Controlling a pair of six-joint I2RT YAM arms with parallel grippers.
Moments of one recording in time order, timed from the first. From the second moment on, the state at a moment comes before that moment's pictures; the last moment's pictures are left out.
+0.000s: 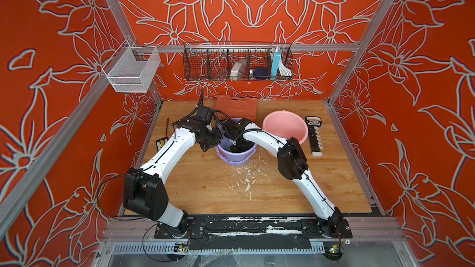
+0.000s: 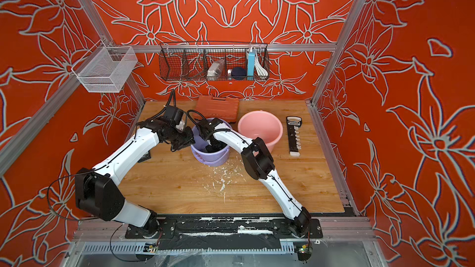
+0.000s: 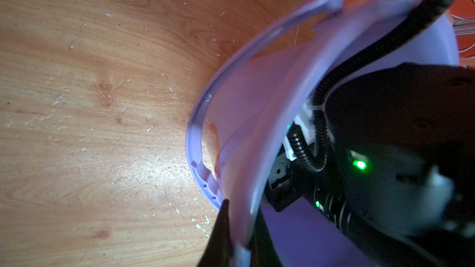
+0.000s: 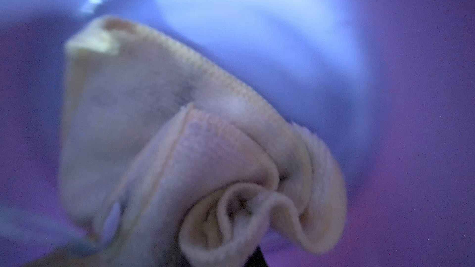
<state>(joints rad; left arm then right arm) -0.27 1.50 1.32 -0.93 0.23 -0.75 0.84 2.48 2.23 -1.29 -0.08 0.17</state>
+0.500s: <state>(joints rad) -0.27 1.50 1.33 -0.98 0.24 -0.72 0.81 2.20 1.87 -0.90 -0.59 0.02</state>
